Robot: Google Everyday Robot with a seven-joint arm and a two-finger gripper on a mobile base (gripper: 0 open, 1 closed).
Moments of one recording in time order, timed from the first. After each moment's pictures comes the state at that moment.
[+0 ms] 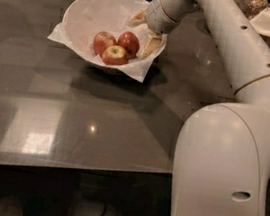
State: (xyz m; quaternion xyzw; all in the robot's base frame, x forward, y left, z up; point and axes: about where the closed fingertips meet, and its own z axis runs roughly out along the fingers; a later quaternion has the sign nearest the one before) arm 0.759 0.003 0.886 -0.82 0.47 0.01 0.32
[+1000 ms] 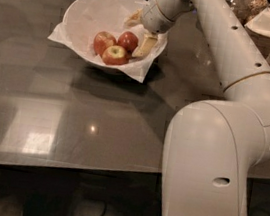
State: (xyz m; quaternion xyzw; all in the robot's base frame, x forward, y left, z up) arm 0.761 0.017 0.880 -0.83 0.46 0.04 0.32
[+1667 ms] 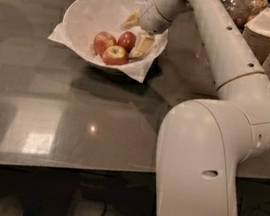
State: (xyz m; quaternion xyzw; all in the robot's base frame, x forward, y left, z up) arm 0.757 0.027 0.876 -0.83 0.46 0.07 0.31
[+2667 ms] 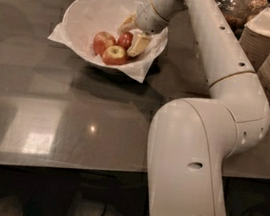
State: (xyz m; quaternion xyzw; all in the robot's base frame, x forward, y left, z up) arm 0.751 0.037 0.873 -0.83 0.46 0.09 0.30
